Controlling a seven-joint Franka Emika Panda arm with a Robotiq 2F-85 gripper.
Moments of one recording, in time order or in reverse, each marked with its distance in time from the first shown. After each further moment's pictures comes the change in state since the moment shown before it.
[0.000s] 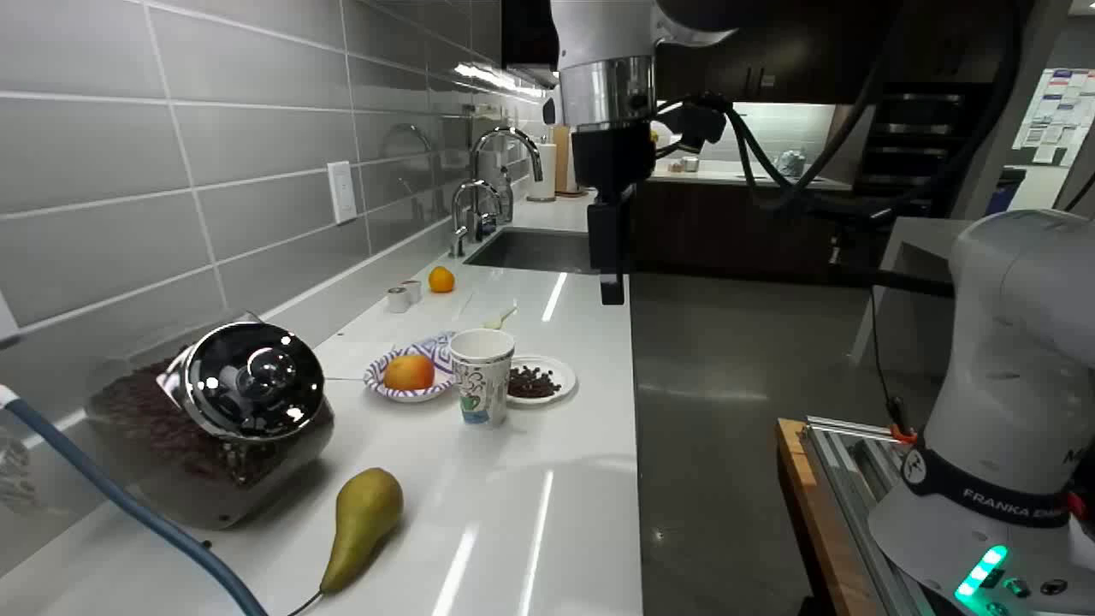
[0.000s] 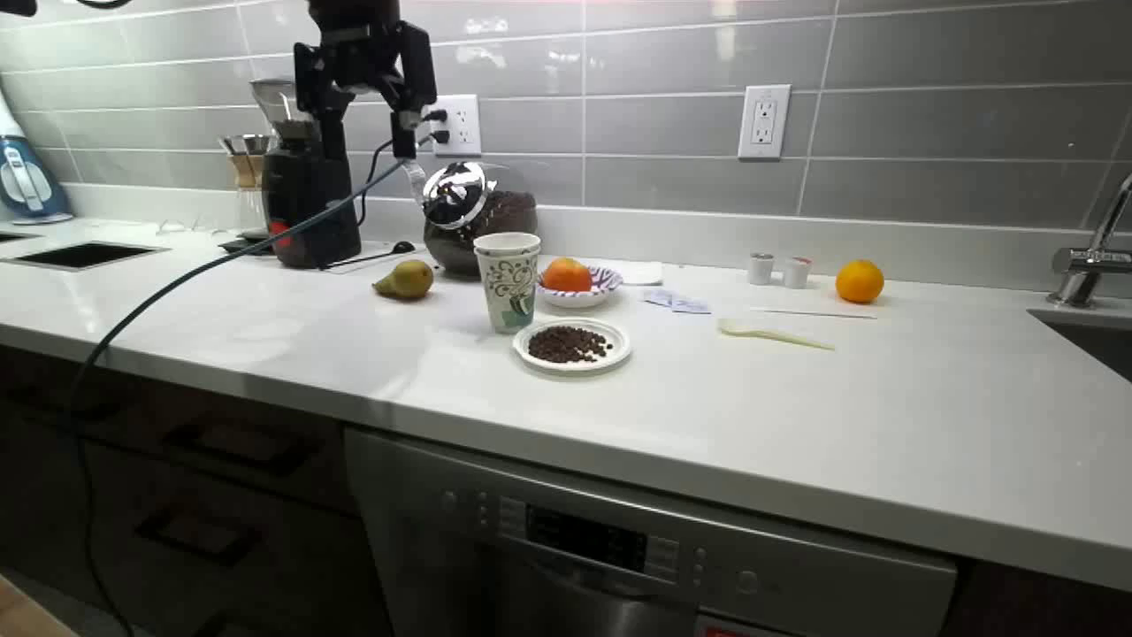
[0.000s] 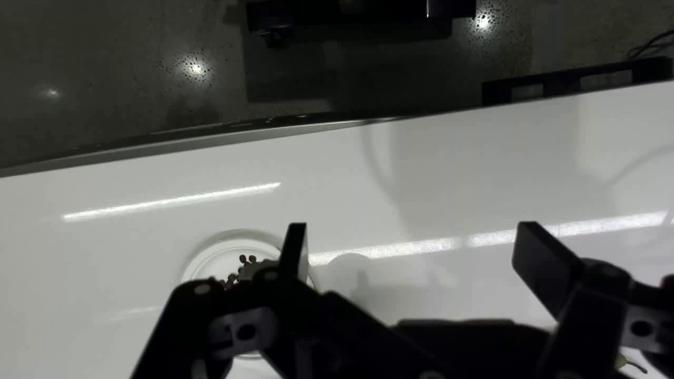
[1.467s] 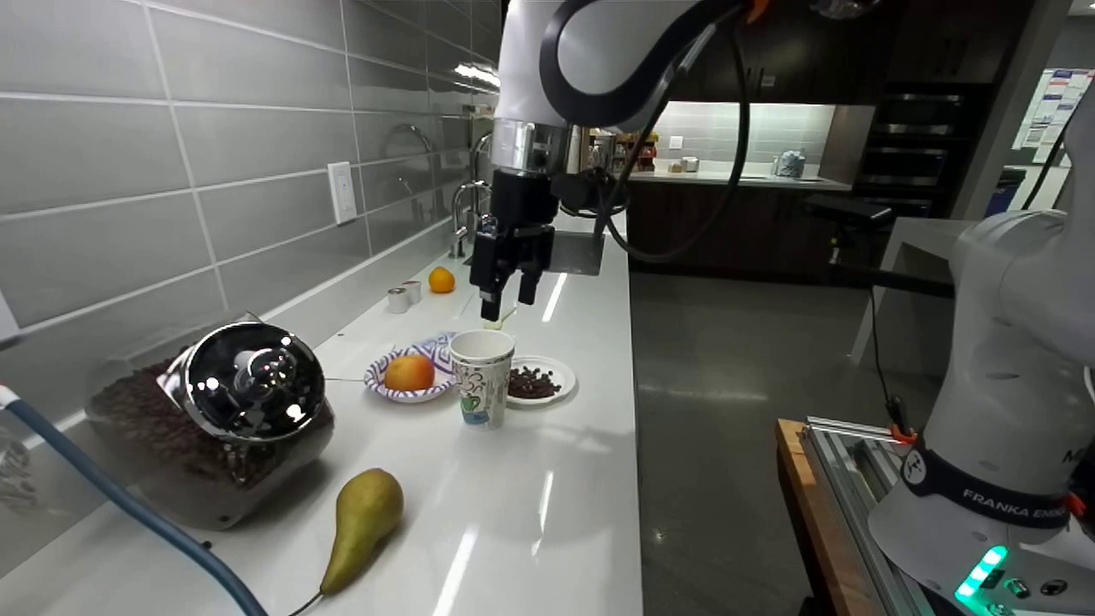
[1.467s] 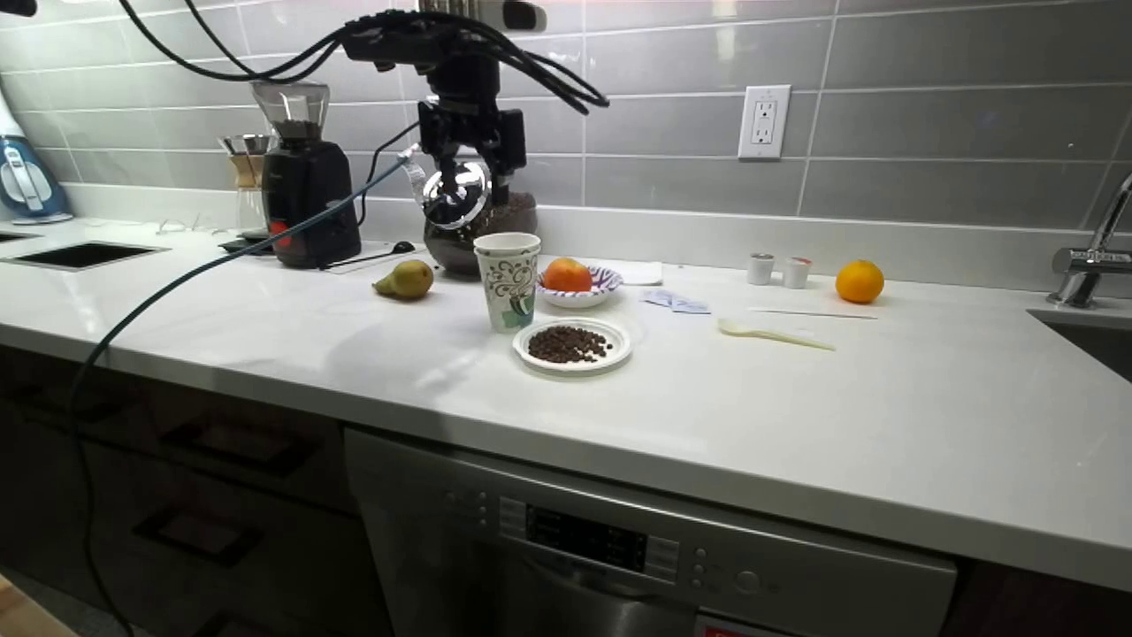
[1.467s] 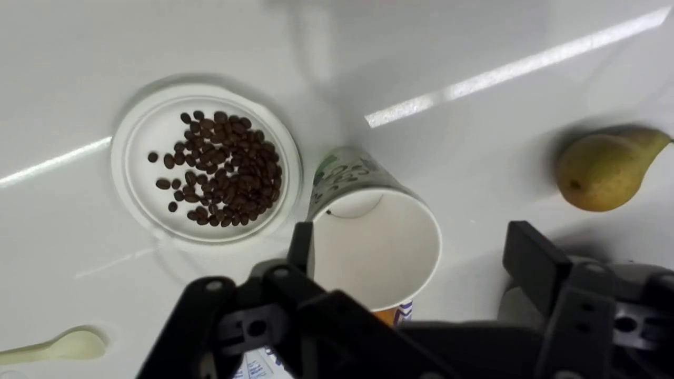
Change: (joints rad) arm -0.015 0.278 -0.085 0.094 0.116 0.439 0.027
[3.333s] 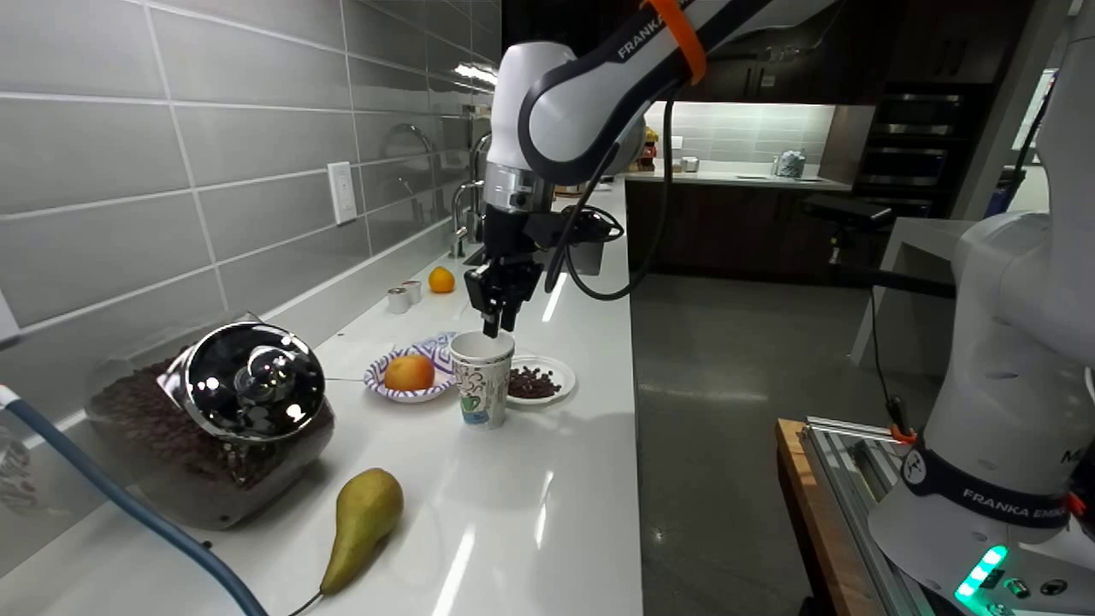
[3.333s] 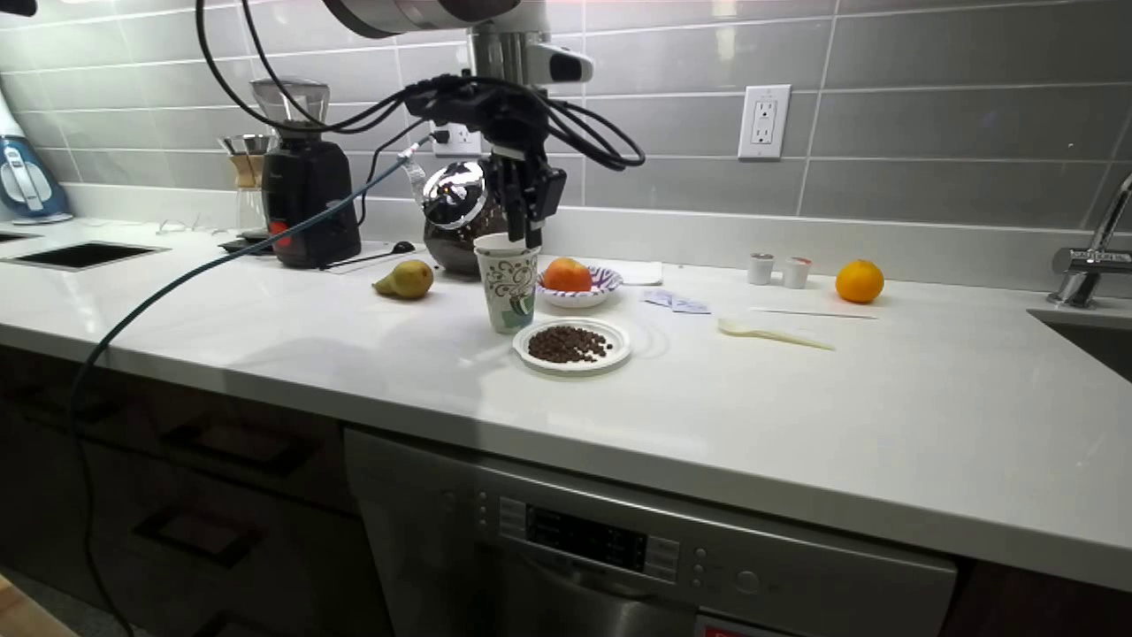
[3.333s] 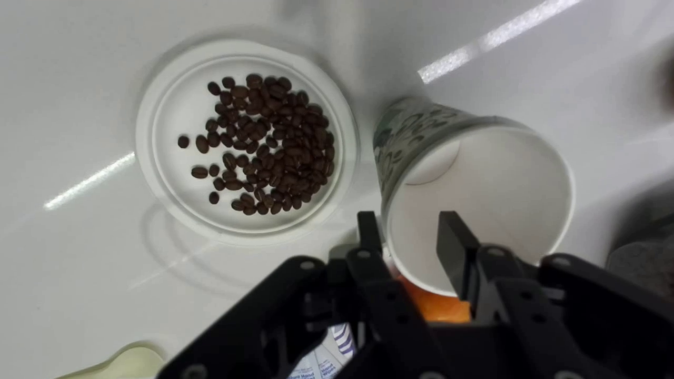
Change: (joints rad) arm -0.022 0.143 -0.049 0.038 -0.024 0.132 0.091
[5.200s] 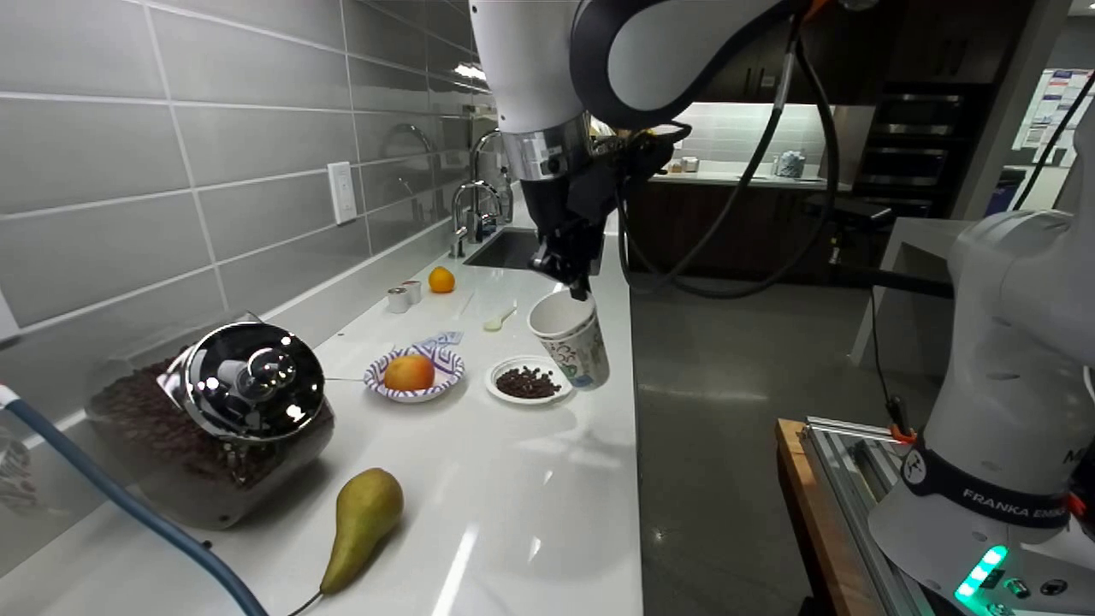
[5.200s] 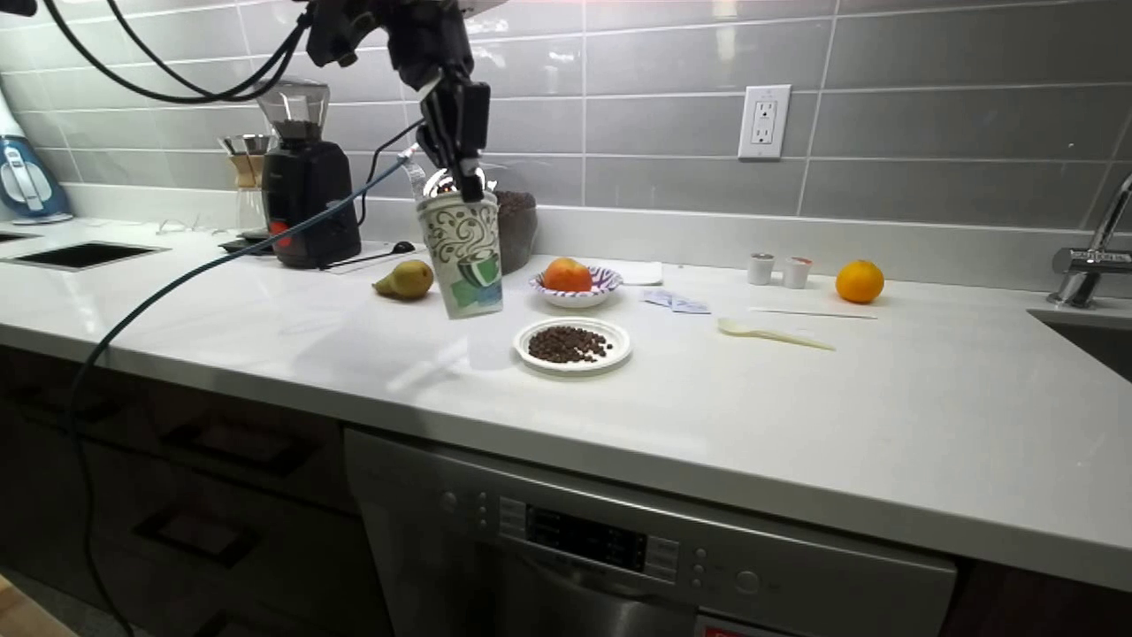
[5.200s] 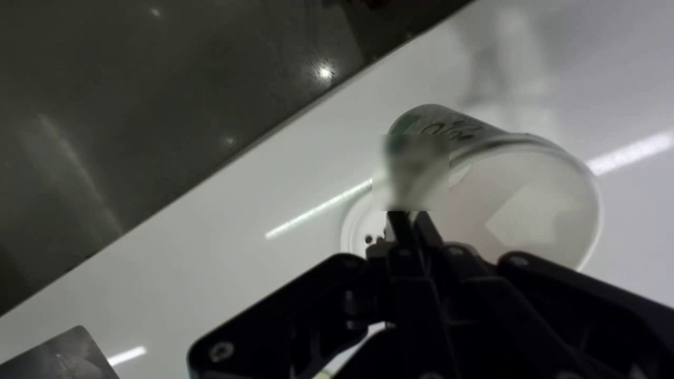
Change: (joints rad) arm 0.041 -0.192 0.126 0.000 -0.418 -0.544 0.440
